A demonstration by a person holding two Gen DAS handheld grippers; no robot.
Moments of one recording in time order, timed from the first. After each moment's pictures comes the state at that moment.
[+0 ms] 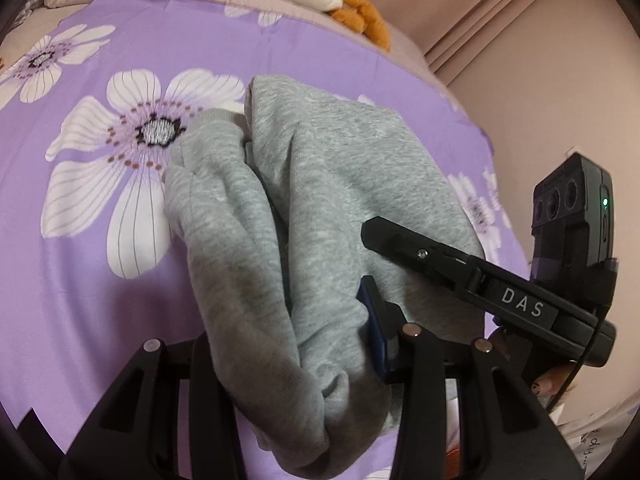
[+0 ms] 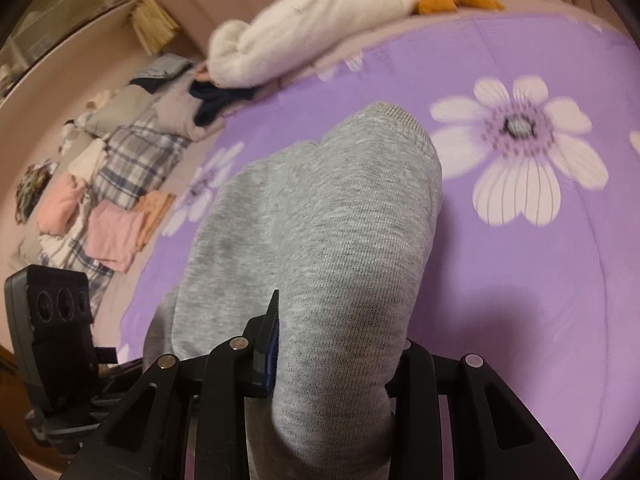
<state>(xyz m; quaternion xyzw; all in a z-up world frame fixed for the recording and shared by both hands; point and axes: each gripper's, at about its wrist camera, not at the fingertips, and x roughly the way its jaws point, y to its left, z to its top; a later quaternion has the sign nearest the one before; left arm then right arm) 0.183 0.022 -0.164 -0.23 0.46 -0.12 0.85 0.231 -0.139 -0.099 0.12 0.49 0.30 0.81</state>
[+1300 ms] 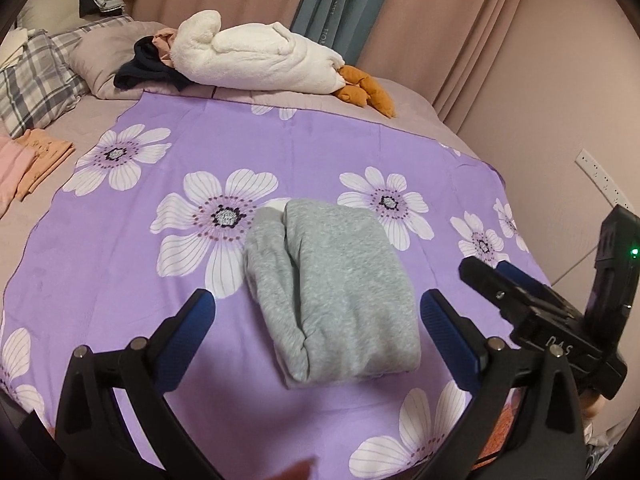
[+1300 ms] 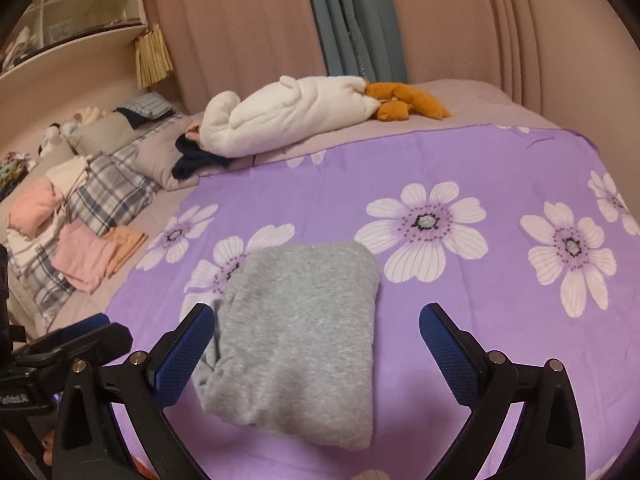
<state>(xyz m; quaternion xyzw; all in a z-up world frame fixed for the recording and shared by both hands) 0.097 0.025 -0.056 -0.16 0.36 -0.04 0.92 0.152 -0.177 -0.007 0.05 0.35 0.19 0.91</state>
